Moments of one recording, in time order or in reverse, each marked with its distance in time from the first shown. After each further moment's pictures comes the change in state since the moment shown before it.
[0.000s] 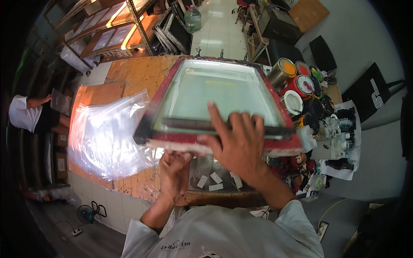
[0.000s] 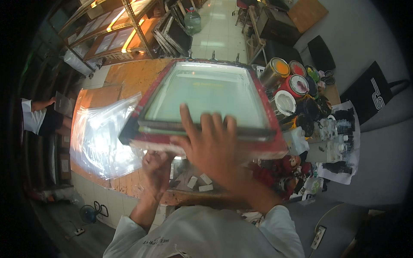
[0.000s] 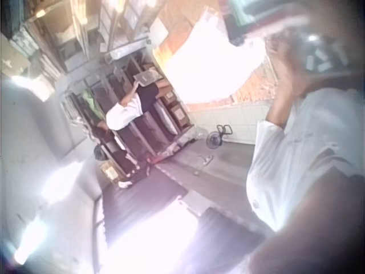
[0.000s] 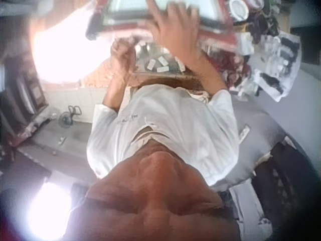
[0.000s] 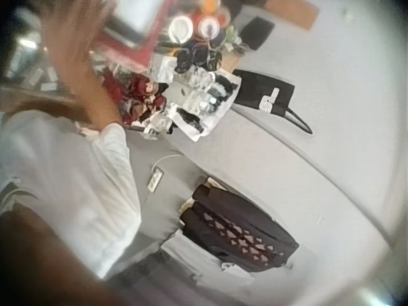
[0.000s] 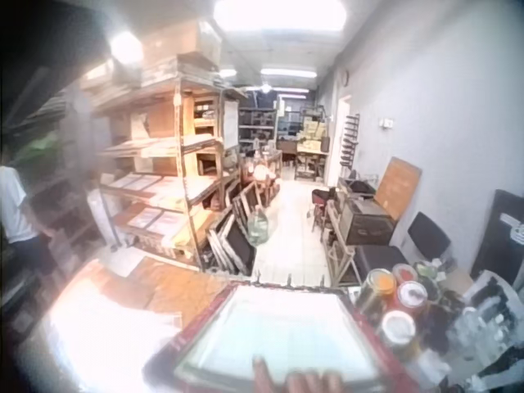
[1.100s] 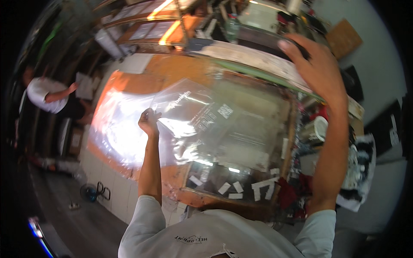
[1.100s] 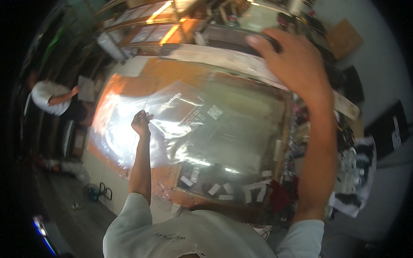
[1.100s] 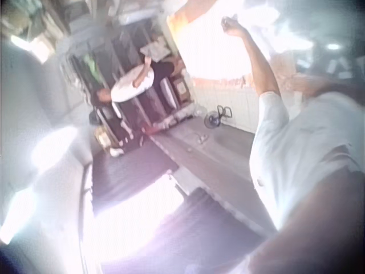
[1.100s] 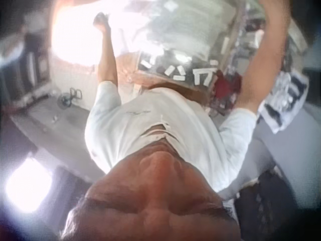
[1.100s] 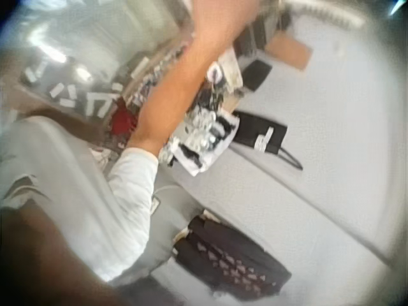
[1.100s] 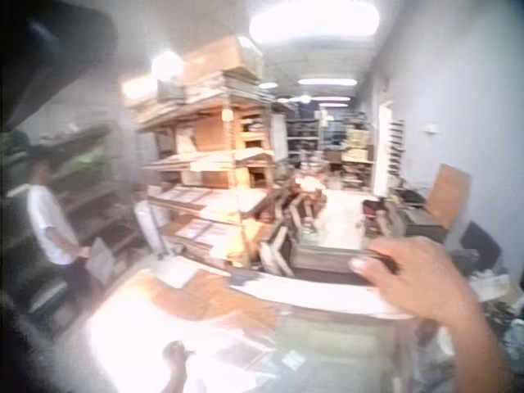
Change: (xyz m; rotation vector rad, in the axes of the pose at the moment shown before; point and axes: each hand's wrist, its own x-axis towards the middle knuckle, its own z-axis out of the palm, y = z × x) left_hand 0.170 0.092 -0.279 0.695 0.798 0.593; right_hand 0.180 0.070 -0.059 0.138 -0.078 0.147
